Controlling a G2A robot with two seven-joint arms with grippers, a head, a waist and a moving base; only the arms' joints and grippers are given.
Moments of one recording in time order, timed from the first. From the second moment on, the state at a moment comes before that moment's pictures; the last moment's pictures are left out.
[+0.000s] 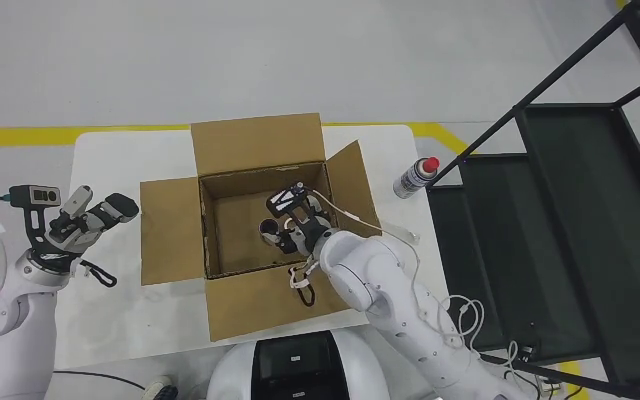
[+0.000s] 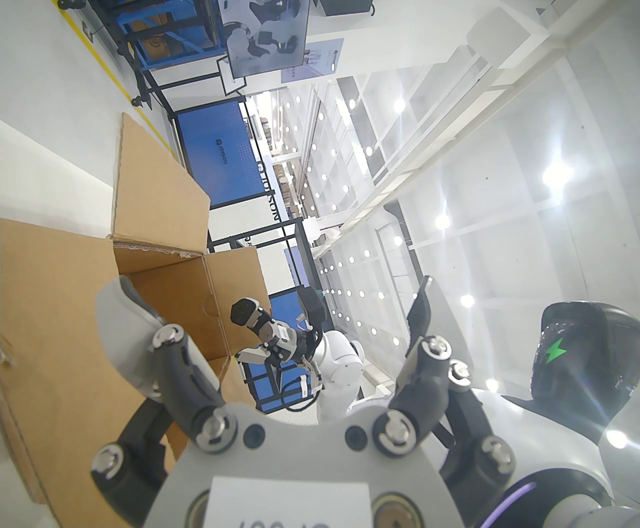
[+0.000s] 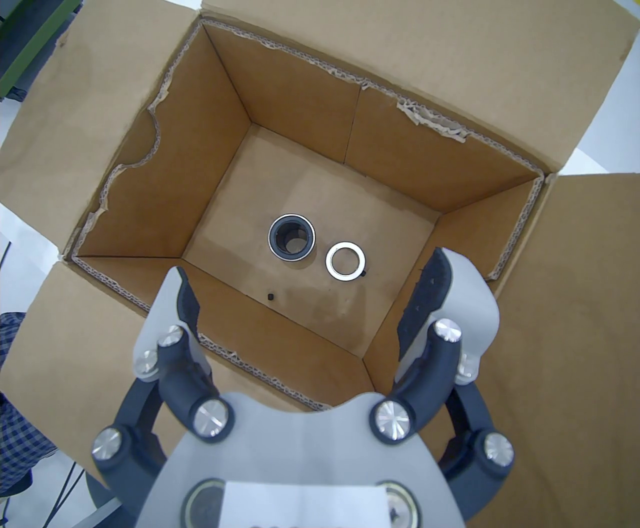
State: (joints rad) left arm 1.45 -0.99 -1.74 -1.46 -0.71 -0.47 -1.02; right arm -1.29 -1.41 0.98 -1.94 -1.32 0.05 0.93
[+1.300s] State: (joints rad) left arm 1.45 -0.99 -1.74 -1.46 -0.71 -0.47 -1.02; right arm -1.76 -1.32 1.79 -2.08 -0.96 -0.47 0.34
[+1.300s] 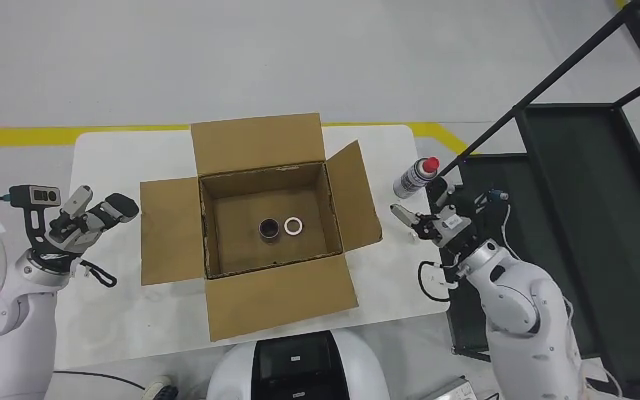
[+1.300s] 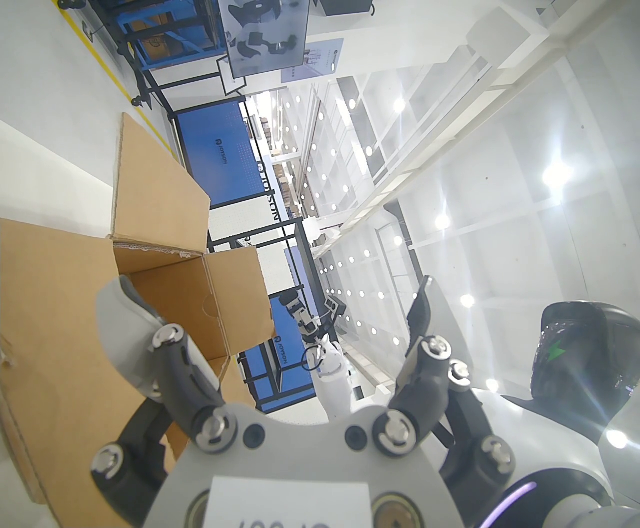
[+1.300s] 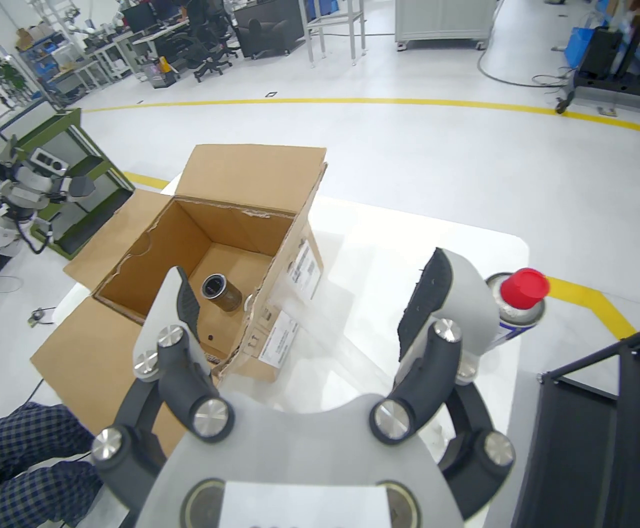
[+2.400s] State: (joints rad) left arm 1.45 -0.99 -1.74 -1.46 -0.71 -0.47 -1.02; right arm -1.59 -1.31 1.70 -1.49 -1.35 -0.37 -0.06
